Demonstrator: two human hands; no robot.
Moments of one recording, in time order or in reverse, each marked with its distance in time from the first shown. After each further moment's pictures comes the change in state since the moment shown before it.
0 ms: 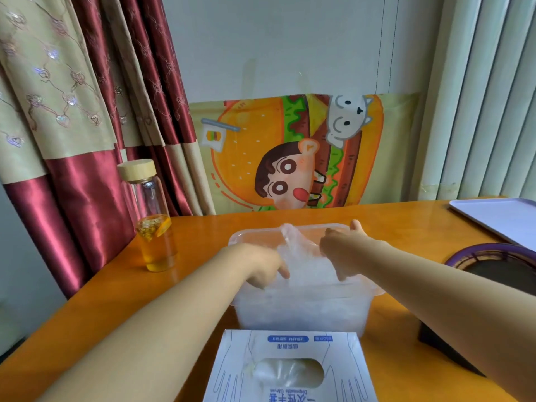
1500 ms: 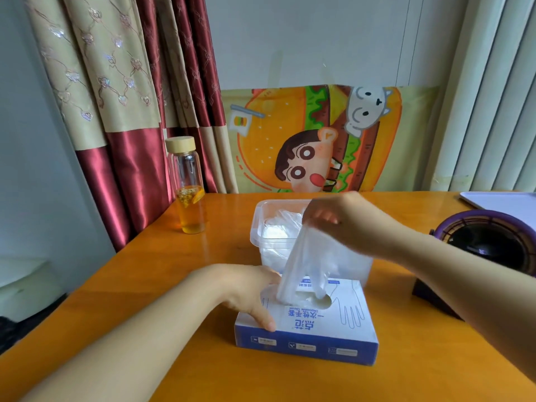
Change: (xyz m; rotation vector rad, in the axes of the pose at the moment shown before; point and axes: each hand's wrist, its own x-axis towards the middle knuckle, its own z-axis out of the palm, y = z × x) left_hand -0.097 0.004 0.091 -0.279 0.020 0.084; right_hand -0.119 -0.032 -0.019 0.667 0.711 -0.430
